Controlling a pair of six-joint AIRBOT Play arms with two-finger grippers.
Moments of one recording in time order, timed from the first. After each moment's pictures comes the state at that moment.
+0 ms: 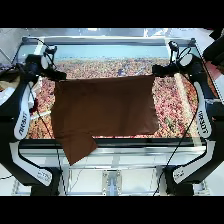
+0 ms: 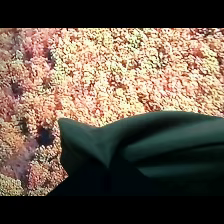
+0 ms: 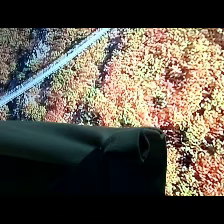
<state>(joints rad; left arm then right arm) -0.04 -1.78 1.72 1.74 -1.02 -1.48 -0.05 -1.78 1.74 -1.18 0.98 1.41</state>
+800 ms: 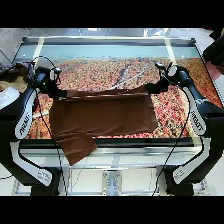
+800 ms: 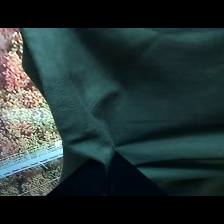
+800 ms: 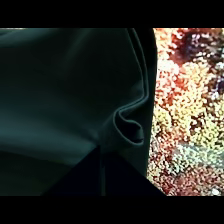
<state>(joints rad) -0.05 -1.76 1.52 1.79 -1.24 -1.54 0.00 -1.82 1.58 -1.31 1.14 1.42</state>
